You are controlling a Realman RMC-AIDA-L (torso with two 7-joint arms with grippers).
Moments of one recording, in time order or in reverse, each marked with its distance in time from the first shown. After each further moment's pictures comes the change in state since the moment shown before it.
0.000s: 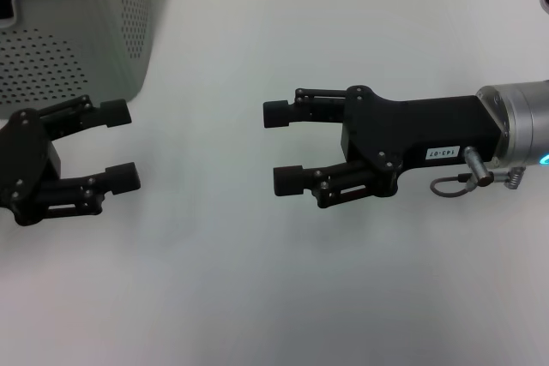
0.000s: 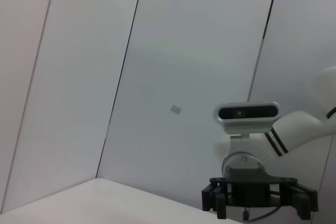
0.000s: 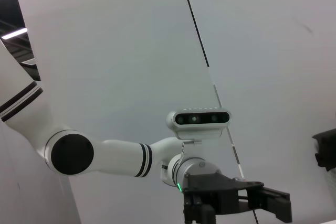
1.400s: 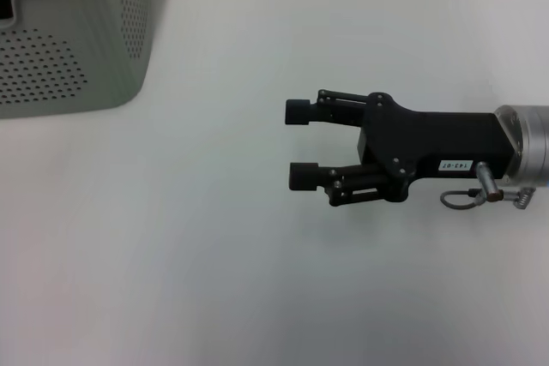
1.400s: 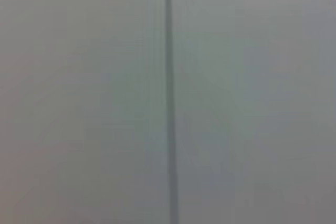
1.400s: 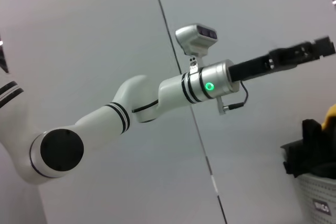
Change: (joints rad) left arm -0.143 -0.074 -0.323 0.660 0.174 -0.599 -0.534; right arm -0.085 0.013 0.046 0.000 0.004 0.016 -0.054
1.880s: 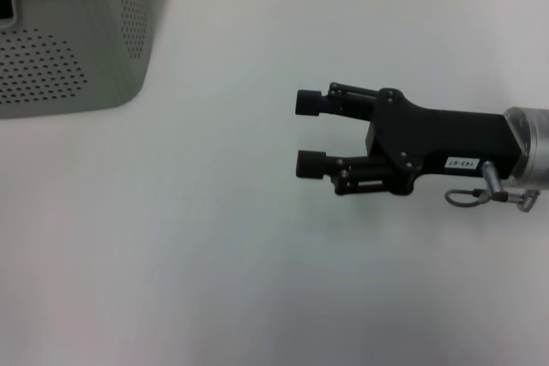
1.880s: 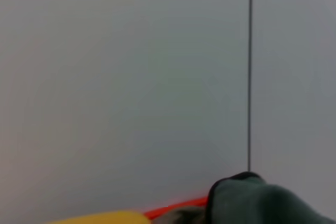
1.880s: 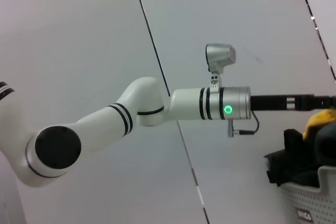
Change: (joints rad) left arm -0.128 -0.008 -0.002 -0.104 0.370 -0.179 -0.029; right arm -0.031 0.004 0.040 0.000 -0.001 0.003 -0.013
